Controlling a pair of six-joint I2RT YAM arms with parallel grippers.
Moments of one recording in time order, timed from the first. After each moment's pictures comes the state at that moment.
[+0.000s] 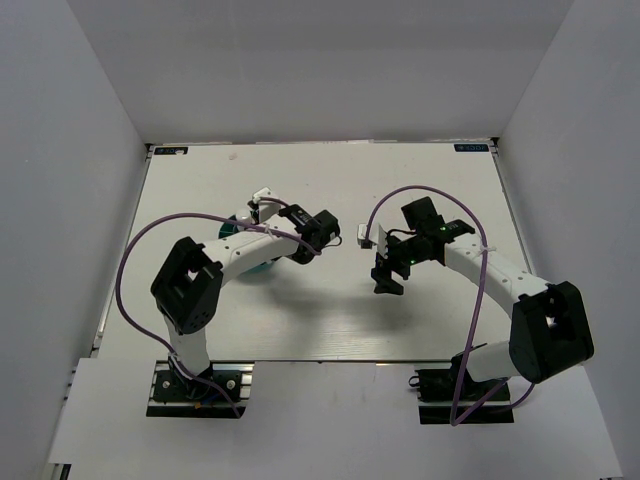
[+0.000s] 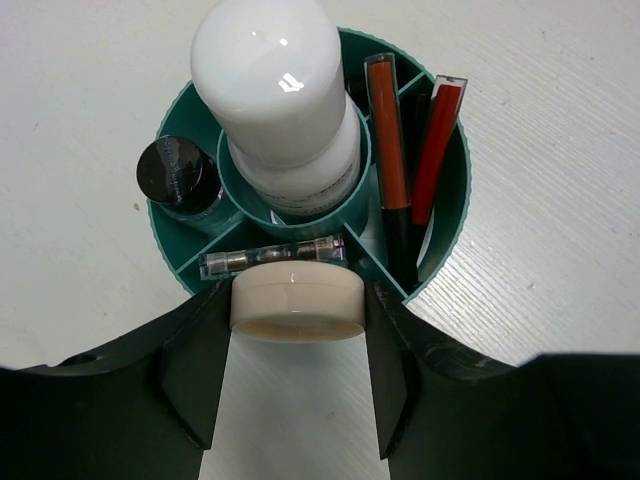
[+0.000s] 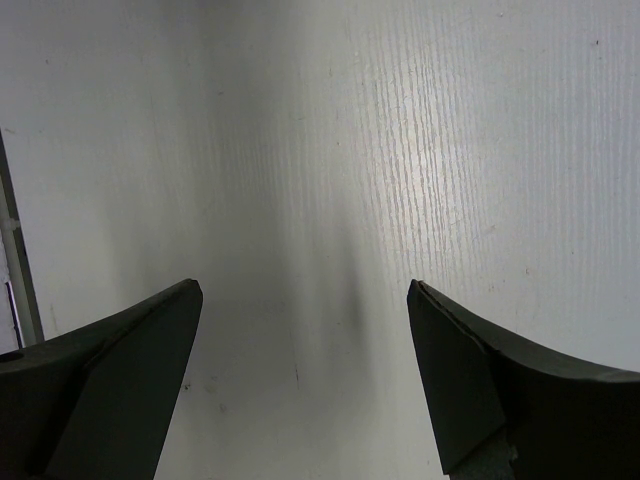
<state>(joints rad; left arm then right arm) -0.83 1.83 1.42 -1.24 -1.06 -1.56 0.45 1.38 0.93 -0.67 -0.67 -0.89</state>
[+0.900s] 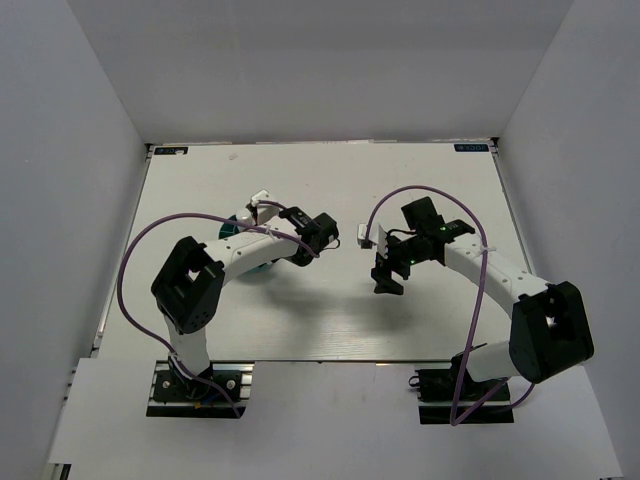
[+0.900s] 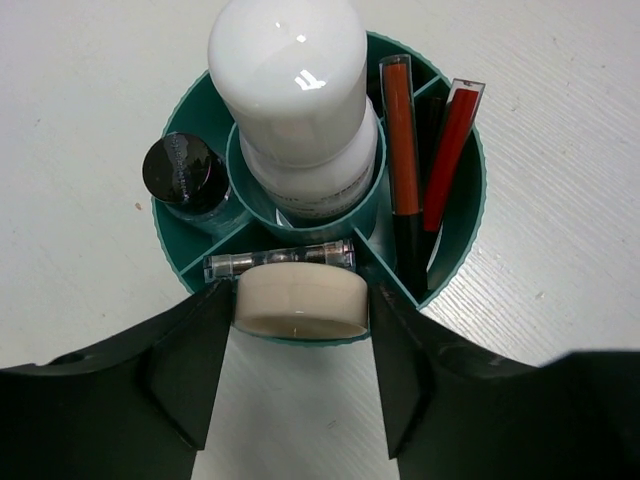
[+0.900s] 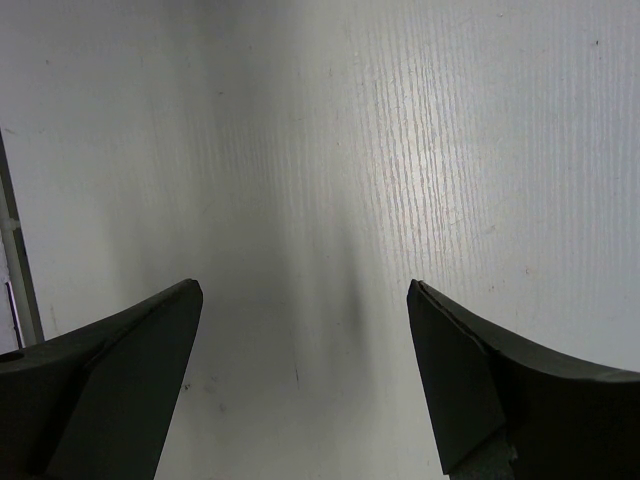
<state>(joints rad) -0.83 1.83 1.39 -1.23 -1.08 -1.60 0.45 1.38 0.93 -0.67 -0.67 -0.89</state>
